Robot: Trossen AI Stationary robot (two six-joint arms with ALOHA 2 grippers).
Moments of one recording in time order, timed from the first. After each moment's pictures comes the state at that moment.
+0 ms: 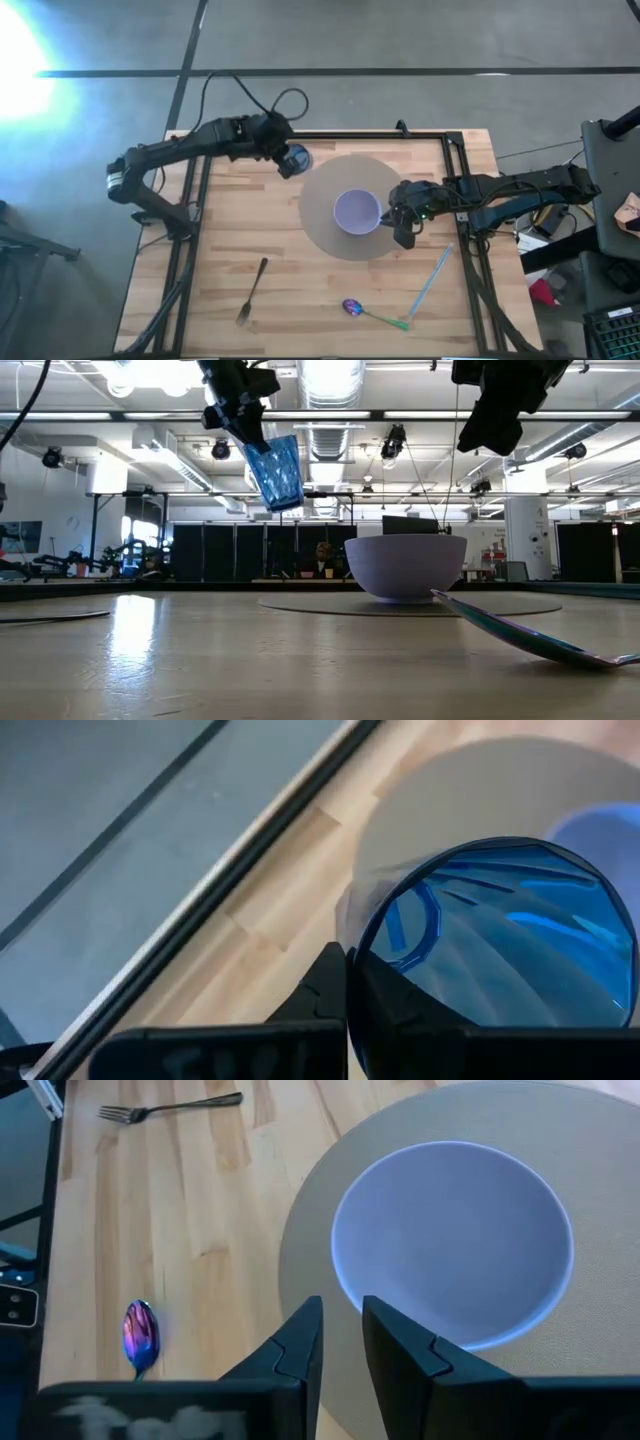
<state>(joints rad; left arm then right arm) 0.35 1.44 1.50 -0.94 -0.30 -0.21 0.09 1.06 0.86 -0.59 0.03 0.44</state>
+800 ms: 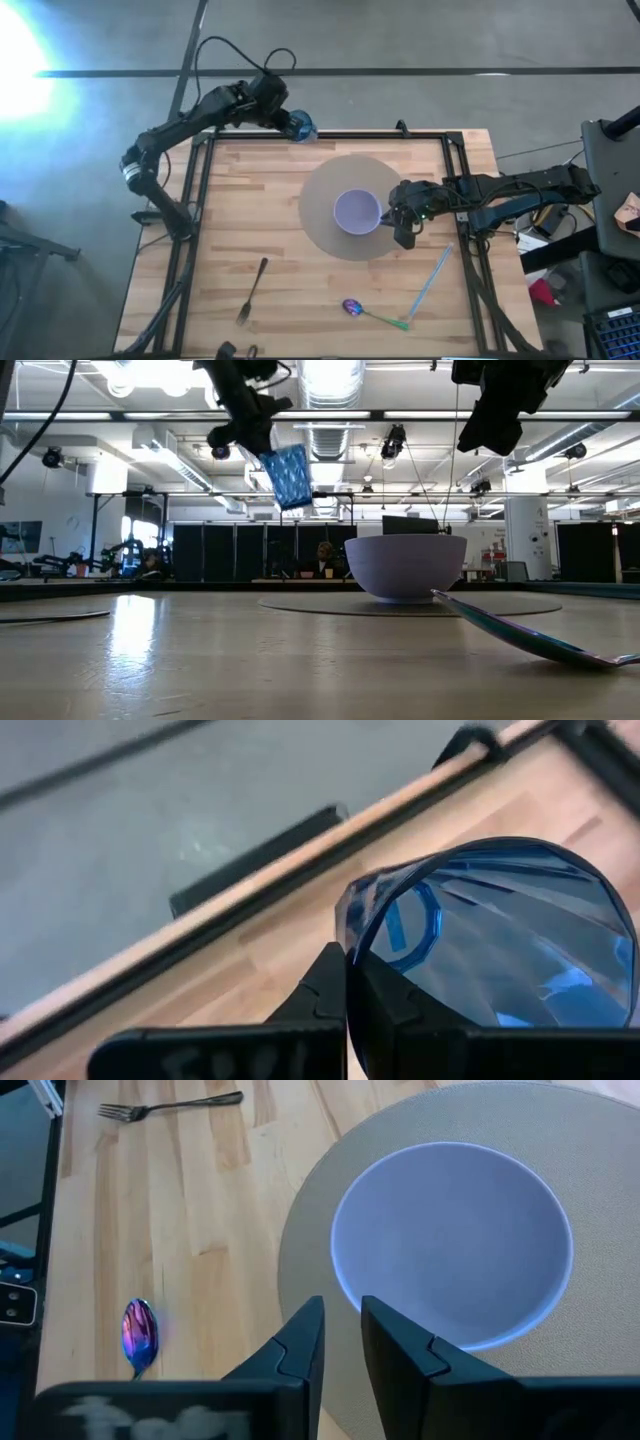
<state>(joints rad) 0.61 1.59 1.69 -0.94 -0.12 -0.35 0.09 1.06 0.86 -0.59 0.03 0.43</state>
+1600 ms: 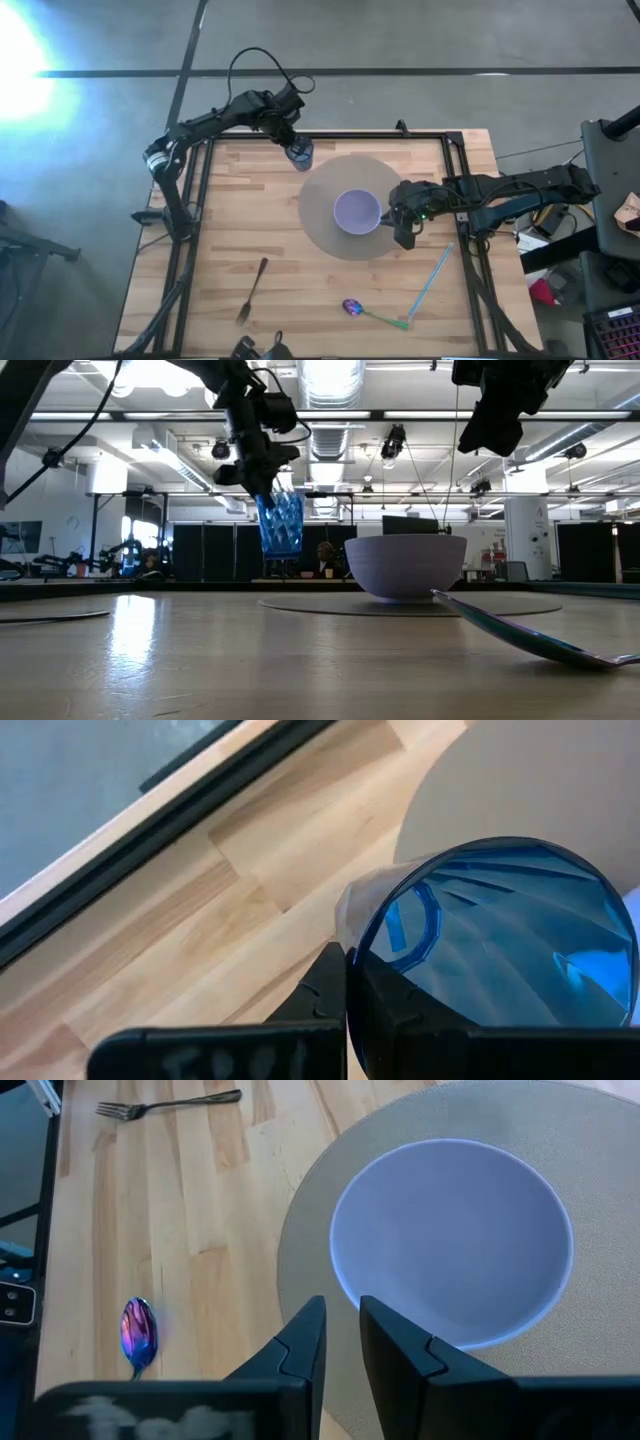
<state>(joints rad) 0.62 1.78 1.68 -1.06 -0.02 -0.31 0.09 1.06 0.85 -0.59 0.03 0.44</state>
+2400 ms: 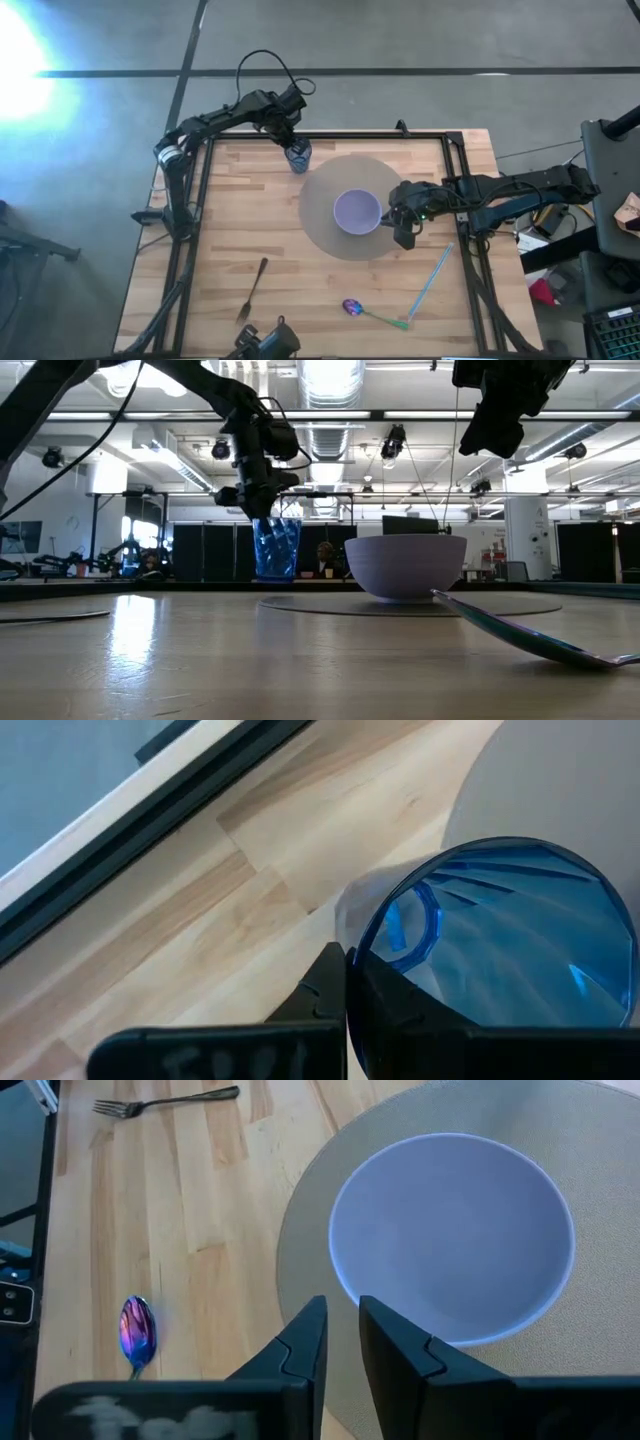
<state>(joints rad) 0.68 1.88 1.68 -1.05 0.01 -0.25 0.09 1.06 0.85 -0.59 0.03 0.45</state>
